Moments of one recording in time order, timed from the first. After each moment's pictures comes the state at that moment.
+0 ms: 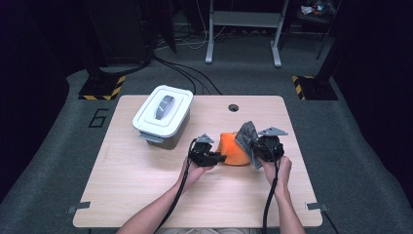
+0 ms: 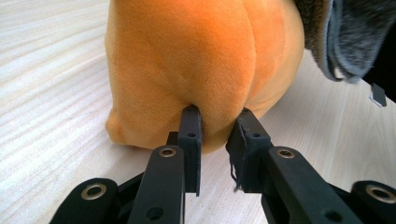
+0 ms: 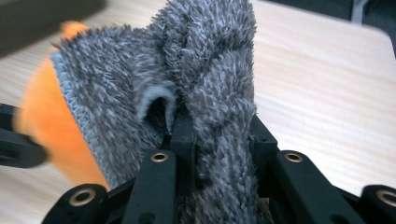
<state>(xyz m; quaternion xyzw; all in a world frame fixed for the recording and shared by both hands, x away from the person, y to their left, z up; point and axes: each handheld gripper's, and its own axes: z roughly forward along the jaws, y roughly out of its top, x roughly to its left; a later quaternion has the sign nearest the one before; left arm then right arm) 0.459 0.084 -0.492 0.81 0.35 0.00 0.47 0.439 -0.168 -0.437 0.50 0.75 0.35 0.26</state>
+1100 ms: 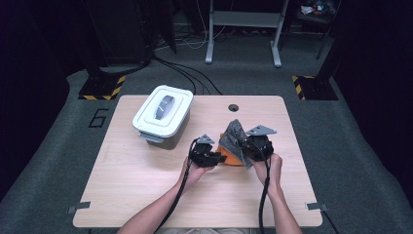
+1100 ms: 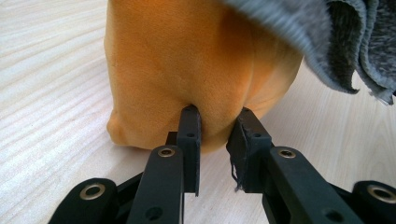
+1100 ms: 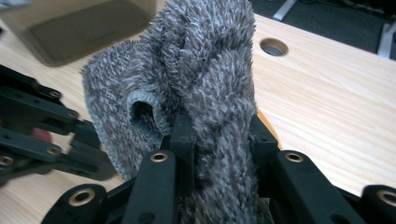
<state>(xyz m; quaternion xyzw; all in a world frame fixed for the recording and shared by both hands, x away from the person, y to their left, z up) 0.458 0.083 -0.491 0.81 0.34 0.01 0.47 0.432 -0.134 -0.420 0.45 0.77 0.37 0.26</state>
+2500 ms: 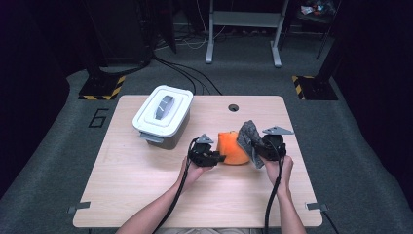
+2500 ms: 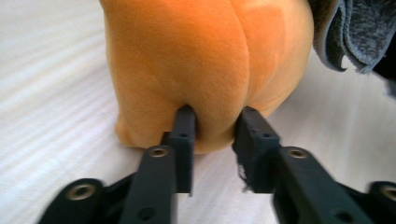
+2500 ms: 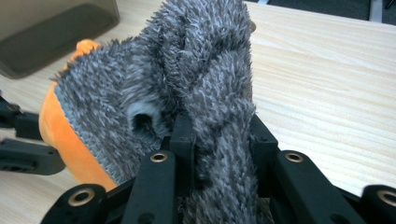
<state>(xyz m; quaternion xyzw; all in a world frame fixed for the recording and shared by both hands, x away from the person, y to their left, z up) 0.455 0.085 -0.491 0.83 0.32 0.07 0.46 0.442 -0.173 -0.435 0.50 0.74 0.38 0.24</state>
